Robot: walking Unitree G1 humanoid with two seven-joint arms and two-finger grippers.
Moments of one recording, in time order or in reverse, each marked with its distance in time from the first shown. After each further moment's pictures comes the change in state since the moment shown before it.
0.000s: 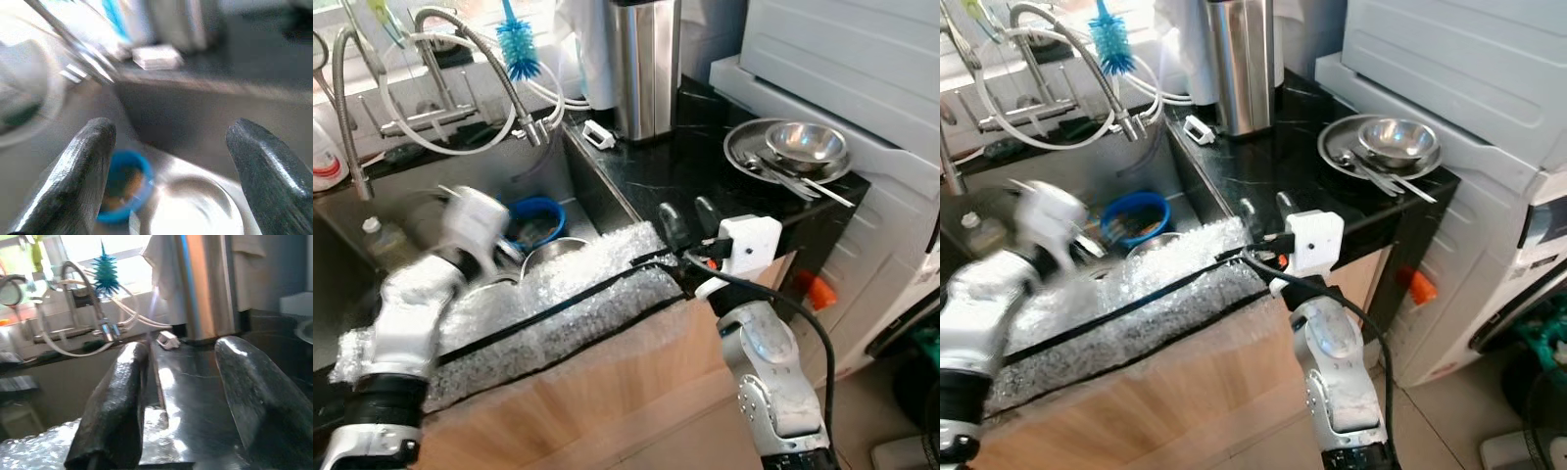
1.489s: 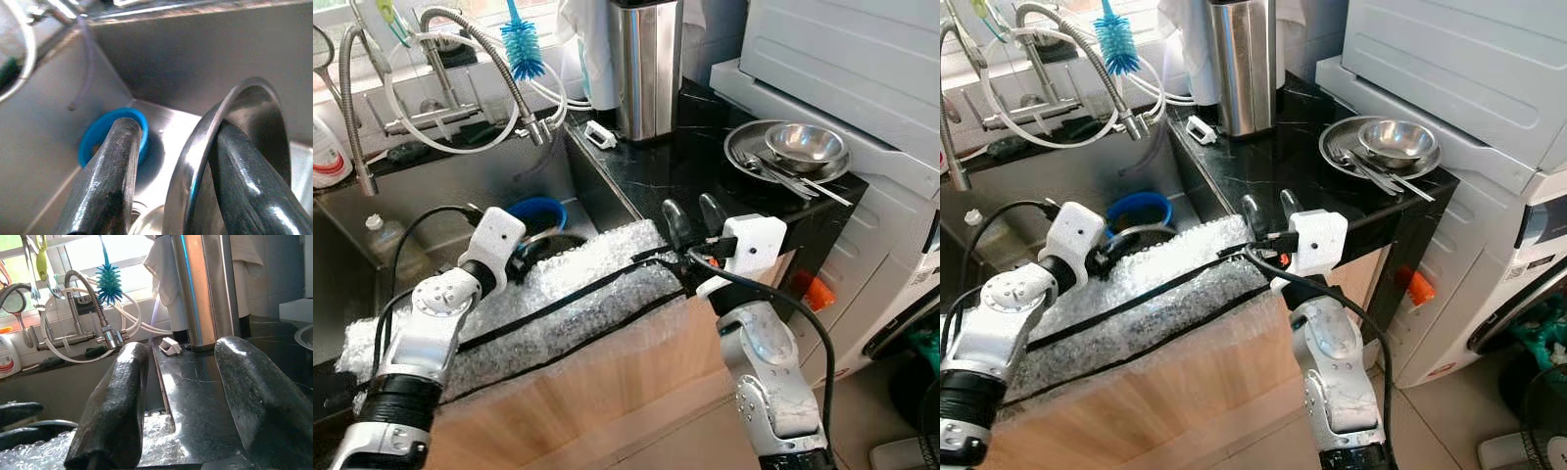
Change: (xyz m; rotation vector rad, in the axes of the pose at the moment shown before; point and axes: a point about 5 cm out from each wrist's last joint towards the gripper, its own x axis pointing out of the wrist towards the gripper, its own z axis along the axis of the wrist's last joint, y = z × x) left arm 0.009 -0.029 -0.036 0.102 0.236 -0.136; right arm 0.000 0.003 0.001 0.016 -0.020 0.002
